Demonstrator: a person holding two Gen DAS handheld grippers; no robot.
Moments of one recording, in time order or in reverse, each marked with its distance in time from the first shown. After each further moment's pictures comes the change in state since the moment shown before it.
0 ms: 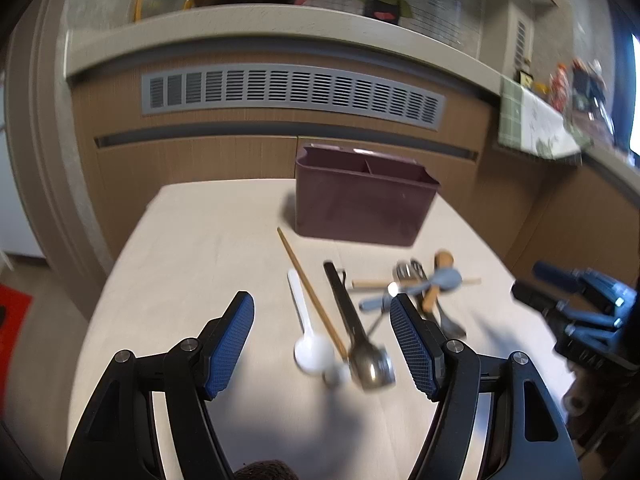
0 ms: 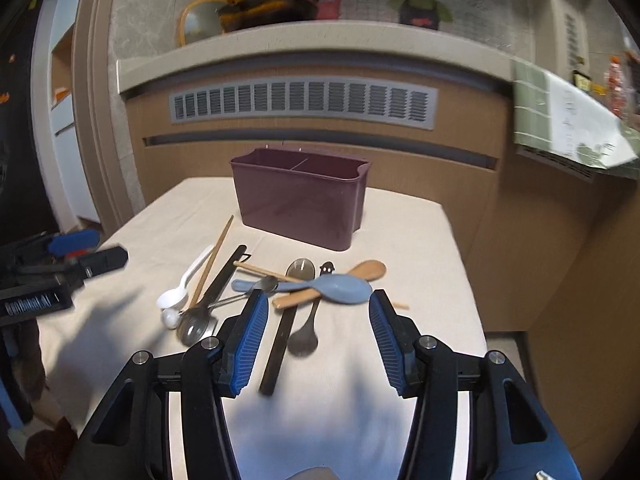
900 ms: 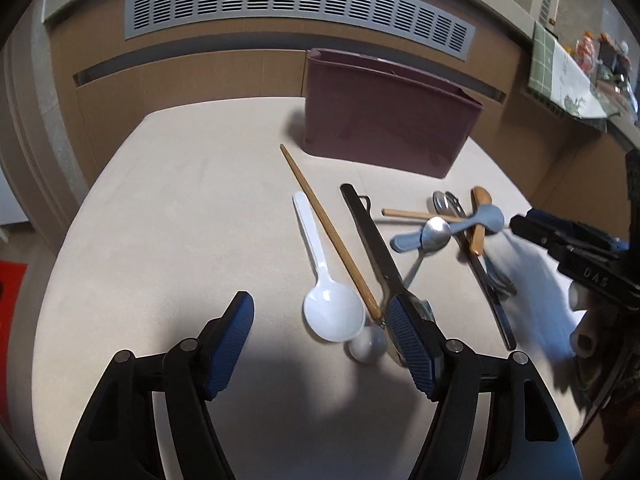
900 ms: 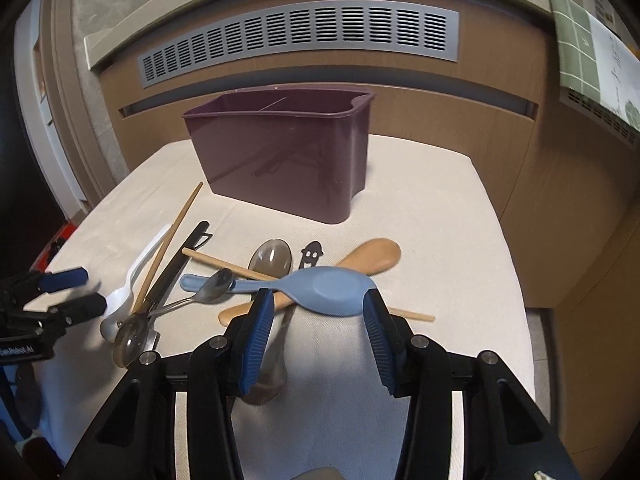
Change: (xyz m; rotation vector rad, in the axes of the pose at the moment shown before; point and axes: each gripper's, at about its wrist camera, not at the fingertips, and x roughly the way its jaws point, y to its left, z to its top) left arm 0.065 0.002 -0.036 0.006 0.220 0.043; right arm 0.092 -0.028 0.000 0.062 0.160 0.065
